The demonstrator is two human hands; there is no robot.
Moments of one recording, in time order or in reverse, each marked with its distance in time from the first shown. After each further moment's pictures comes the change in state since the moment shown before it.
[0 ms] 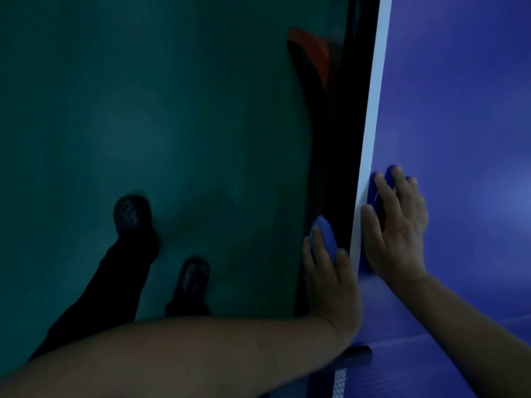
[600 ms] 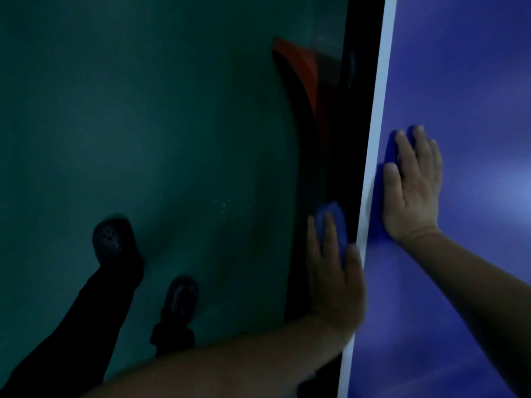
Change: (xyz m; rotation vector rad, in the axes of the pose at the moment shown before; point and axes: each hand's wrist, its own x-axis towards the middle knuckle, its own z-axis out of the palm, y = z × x) left_hand 0.080 0.070 0.004 0.081 -0.043 0.213; right_hand 0.154 0.021 0.002 -0.060 -0.024 0.052
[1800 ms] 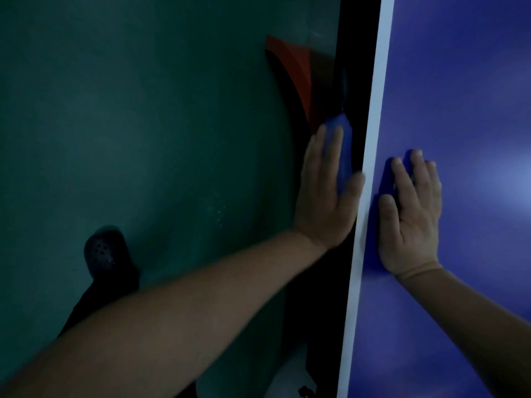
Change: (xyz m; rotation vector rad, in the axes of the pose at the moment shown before) left_hand 0.159 0.043 -0.013 0.094 -0.042 0.425; right_hand -0.007 0.003 0.001 0.084 0.001 -0.005
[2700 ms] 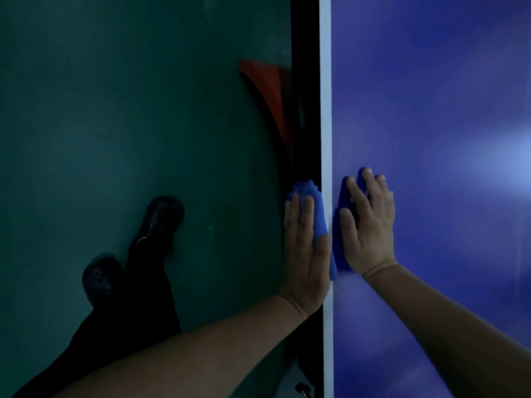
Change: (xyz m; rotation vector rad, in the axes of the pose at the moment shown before) left_hand -0.066 0.029 -0.004 -0.114 -0.133 -0.147; right_hand 0.006 -0.011 -0.006 -0.045 -0.061 0.056
